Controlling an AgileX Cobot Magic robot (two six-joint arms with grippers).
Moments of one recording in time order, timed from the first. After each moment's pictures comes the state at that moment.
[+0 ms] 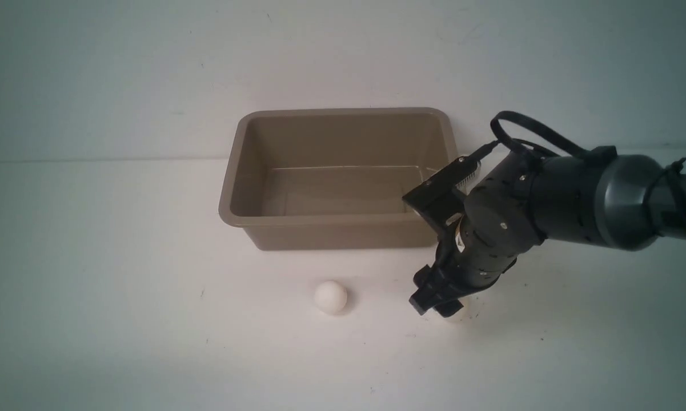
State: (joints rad) right arm 0.58 1.90 -1.24 -0.24 0.74 0.11; left arm 0.07 -0.01 0.03 0.38 0.37 0.03
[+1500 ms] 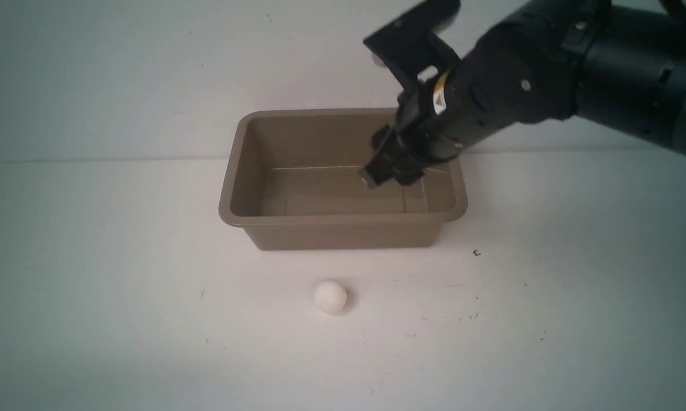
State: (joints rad) right arm 0.64 1.81 -1.63 -0.19 0.83 -0.02; left arm 0.07 -0.01 0.03 0.38 0.37 0.03
